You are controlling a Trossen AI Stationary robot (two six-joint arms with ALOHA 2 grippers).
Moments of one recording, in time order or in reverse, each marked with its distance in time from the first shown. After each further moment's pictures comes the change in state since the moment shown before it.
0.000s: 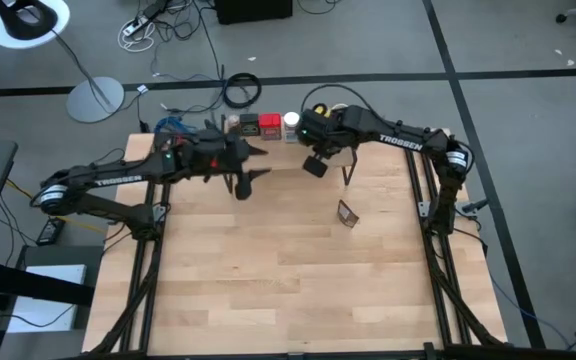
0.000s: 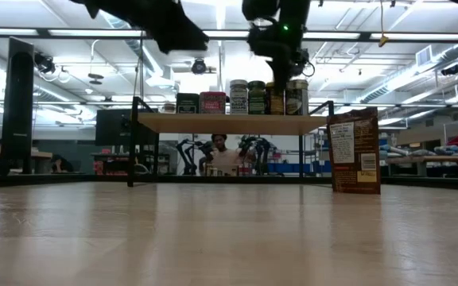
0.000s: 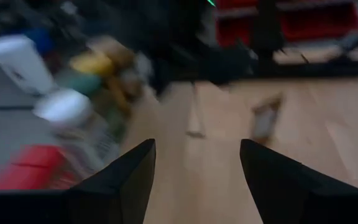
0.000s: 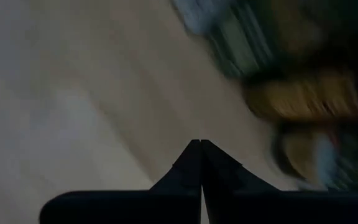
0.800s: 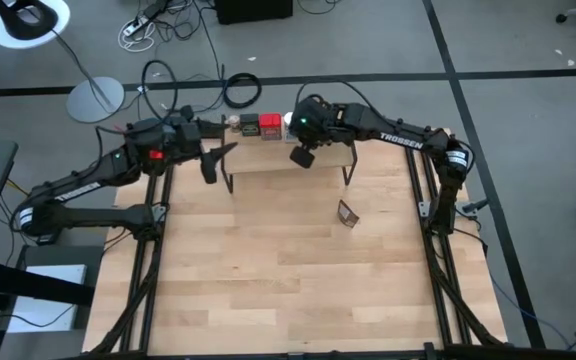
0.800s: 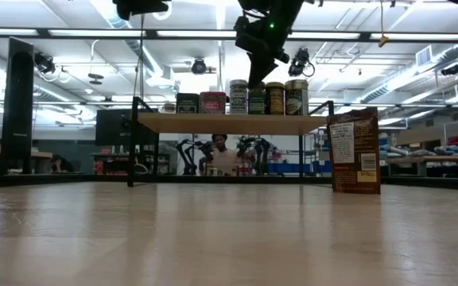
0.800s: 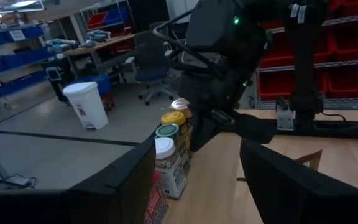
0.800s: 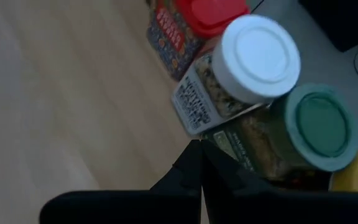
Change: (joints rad) left arm 0.089 -0.326 0.001 -0.077 -0.073 0.004; right arm -0.020 0.000 0.000 0.285 -0.018 -0.115
